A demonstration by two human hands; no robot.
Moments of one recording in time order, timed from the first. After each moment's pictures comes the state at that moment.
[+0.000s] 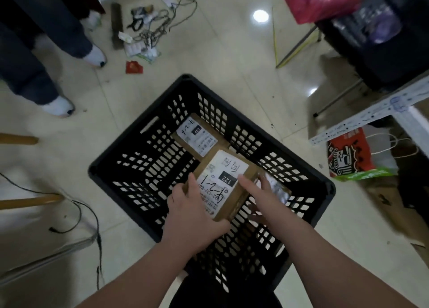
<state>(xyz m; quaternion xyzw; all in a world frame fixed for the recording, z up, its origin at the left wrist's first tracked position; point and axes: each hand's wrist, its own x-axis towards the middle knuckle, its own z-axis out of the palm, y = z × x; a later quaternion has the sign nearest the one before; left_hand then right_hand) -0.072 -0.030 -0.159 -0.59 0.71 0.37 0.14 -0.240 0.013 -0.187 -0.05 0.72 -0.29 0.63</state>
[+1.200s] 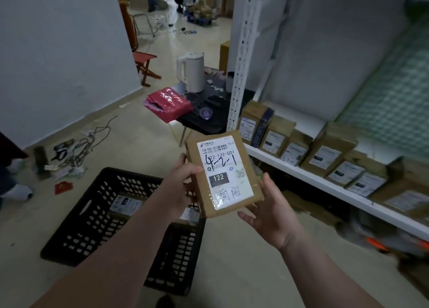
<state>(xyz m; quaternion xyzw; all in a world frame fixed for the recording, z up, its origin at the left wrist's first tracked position) -0.178 0.103 0.111 -0.29 0.53 0.79 -0.10 -0.278 0.283 0.091 0.05 0.52 -0.71 0.47</state>
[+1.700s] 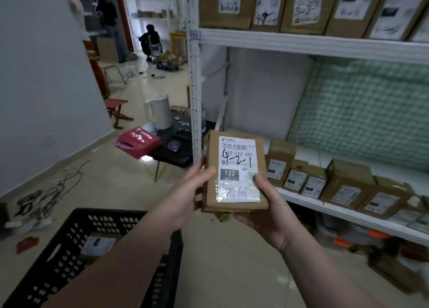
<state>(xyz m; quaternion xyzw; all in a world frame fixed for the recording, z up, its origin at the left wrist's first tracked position) -0.194 0.230 0.190 -0.14 0.62 0.77 -0.04 -0.263 0.401 0.176 -0.02 0.54 -0.75 0.38</state>
